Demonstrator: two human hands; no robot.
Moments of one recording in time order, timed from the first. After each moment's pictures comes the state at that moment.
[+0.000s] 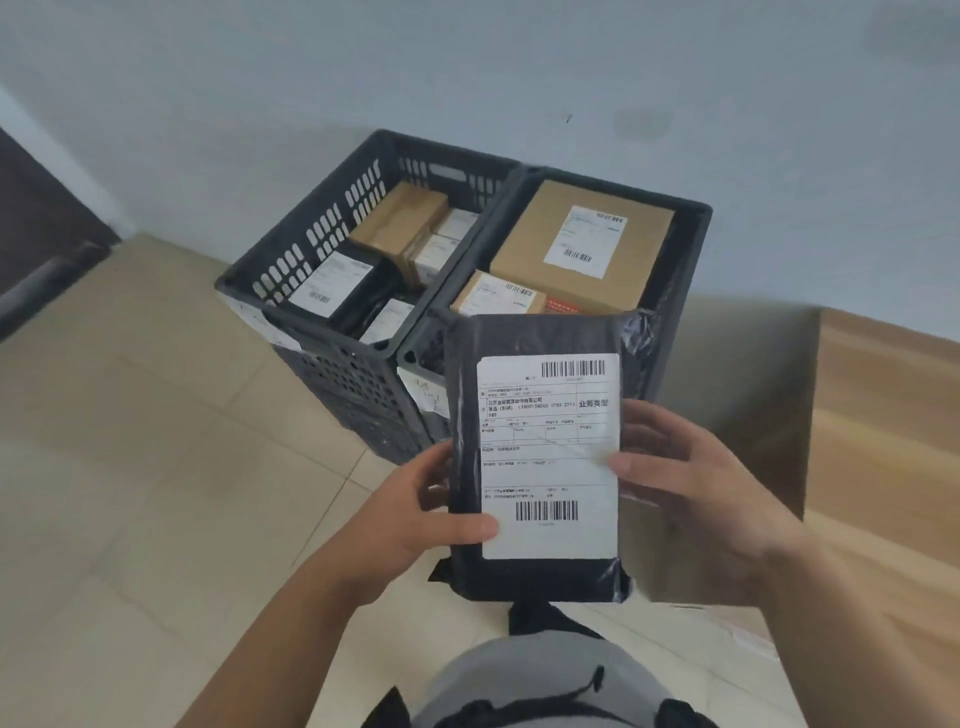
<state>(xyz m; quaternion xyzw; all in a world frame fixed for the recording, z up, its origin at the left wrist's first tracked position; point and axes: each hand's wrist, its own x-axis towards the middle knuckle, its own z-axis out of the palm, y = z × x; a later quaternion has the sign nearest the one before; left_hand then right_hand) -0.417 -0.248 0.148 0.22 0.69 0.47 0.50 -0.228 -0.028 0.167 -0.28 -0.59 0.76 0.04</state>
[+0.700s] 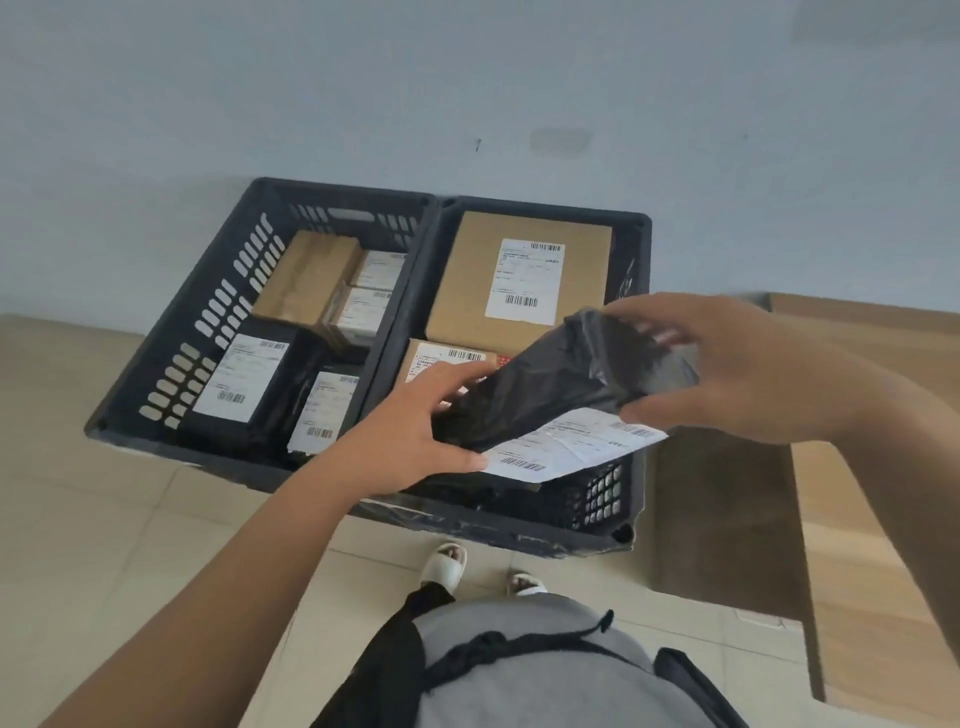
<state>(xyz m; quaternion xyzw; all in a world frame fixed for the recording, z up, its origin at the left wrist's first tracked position) -0.571 -0.063 0.158 0.50 0.72 0.24 0.42 -0.315 0.122 0.244 -0.27 -0.91 0.33 0.00</state>
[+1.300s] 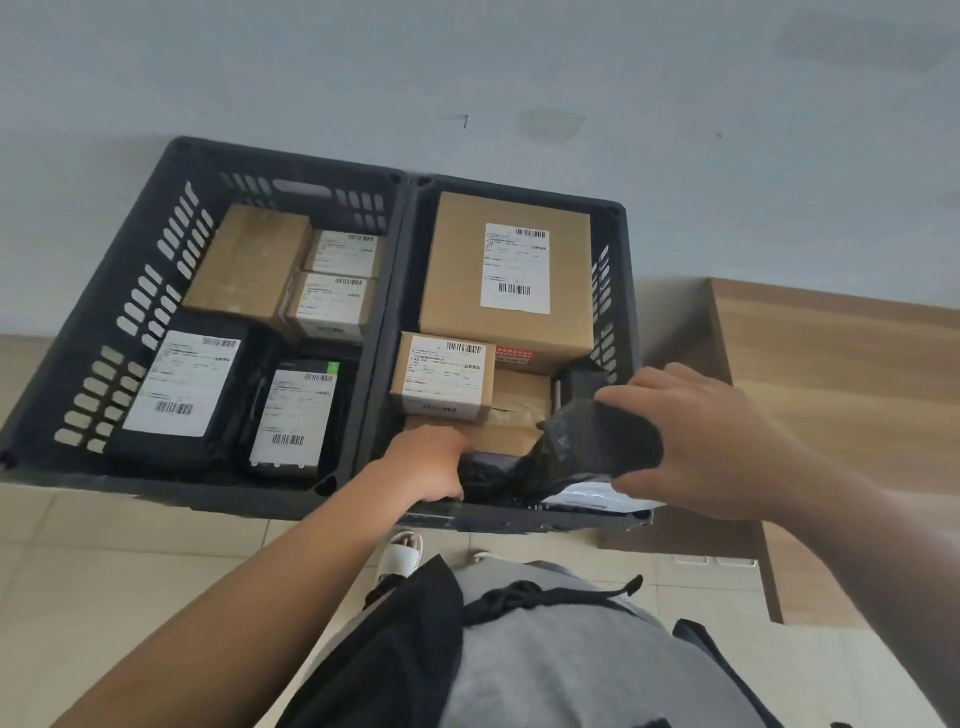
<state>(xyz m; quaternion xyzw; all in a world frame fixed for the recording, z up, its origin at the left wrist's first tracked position) -0.601 -0.046 0.060 0.61 0.68 -0.12 0.39 -0.363 0.040 0.213 -0.36 -0.91 0.11 -0.18</state>
